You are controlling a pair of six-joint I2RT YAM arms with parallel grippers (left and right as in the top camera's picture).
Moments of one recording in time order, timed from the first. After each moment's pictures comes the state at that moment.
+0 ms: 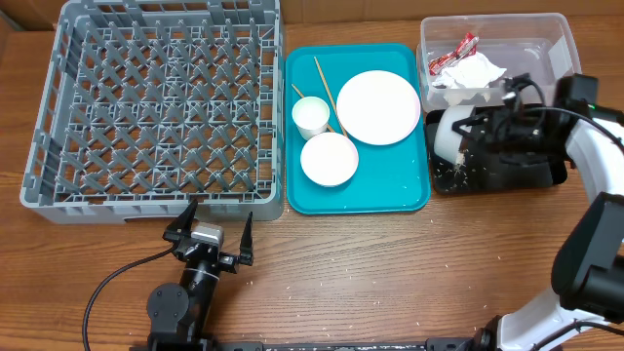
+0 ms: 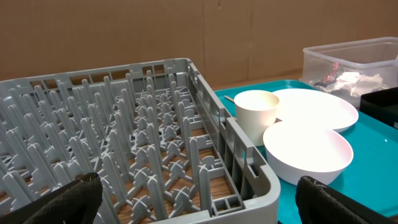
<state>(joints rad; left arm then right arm) -0.05 0.02 0.01 -0.06 0.17 0.06 -0.32 1.85 1.32 -0.85 -1.13 -0.13</state>
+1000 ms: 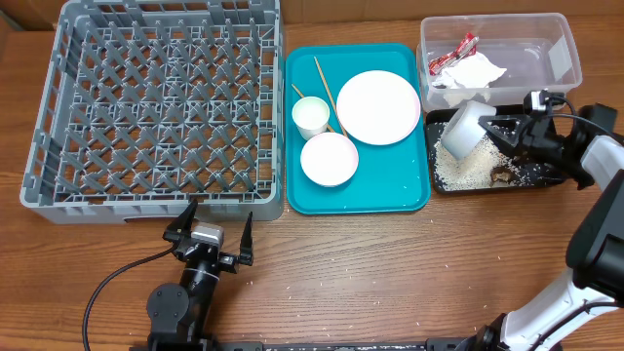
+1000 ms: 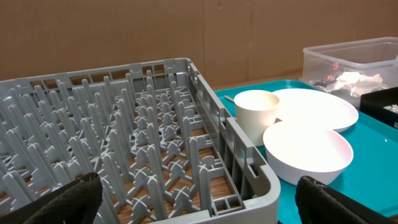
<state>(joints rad) -0.05 0.02 0.01 -0.06 0.17 0.06 -0.46 1.98 1.25 -0.69 -1.55 0.03</state>
